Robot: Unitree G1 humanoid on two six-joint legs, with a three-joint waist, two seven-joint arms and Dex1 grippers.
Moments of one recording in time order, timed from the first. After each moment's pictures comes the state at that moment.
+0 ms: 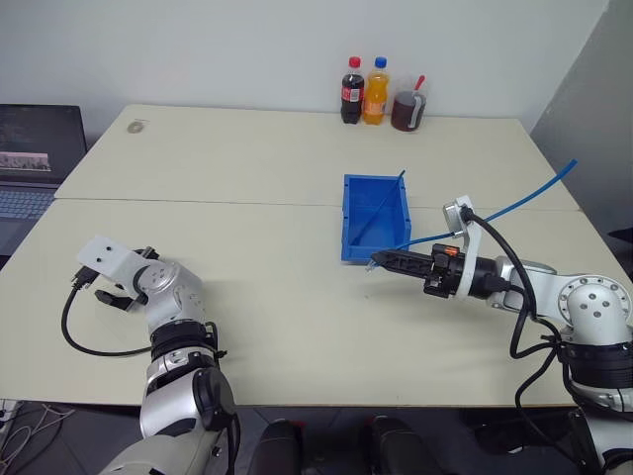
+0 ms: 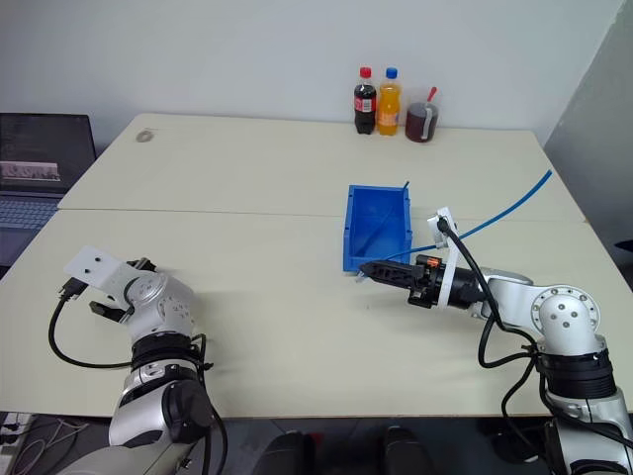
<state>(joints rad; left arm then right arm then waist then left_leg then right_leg) -0.71 0.23 0.64 0.67 -0.19 0.08 0.75 -0.50 -0.60 -0.06 -0.17 1.52 1.14 0.26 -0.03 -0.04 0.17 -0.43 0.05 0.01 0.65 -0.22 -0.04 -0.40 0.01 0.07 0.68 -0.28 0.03</state>
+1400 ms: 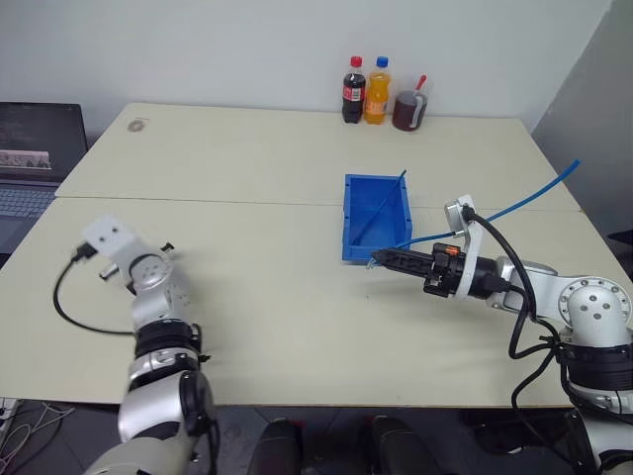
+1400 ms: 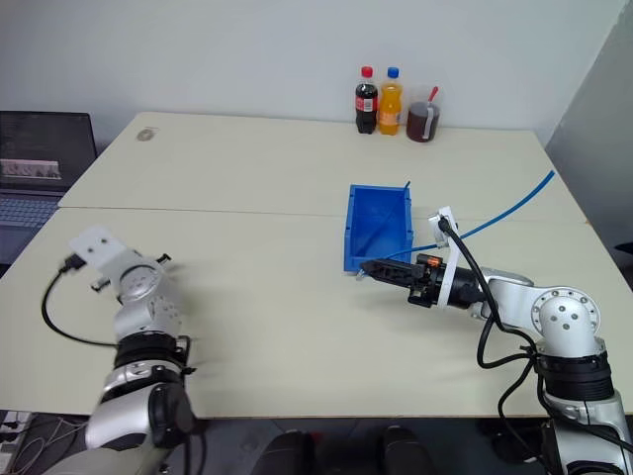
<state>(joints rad) -0.68 0.46 0.39 0.70 -0.17 0.10 0.27 -0.48 -0.58 -0.10 -0.20 1.51 1.14 0.24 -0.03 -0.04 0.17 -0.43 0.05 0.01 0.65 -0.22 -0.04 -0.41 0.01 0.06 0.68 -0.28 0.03</state>
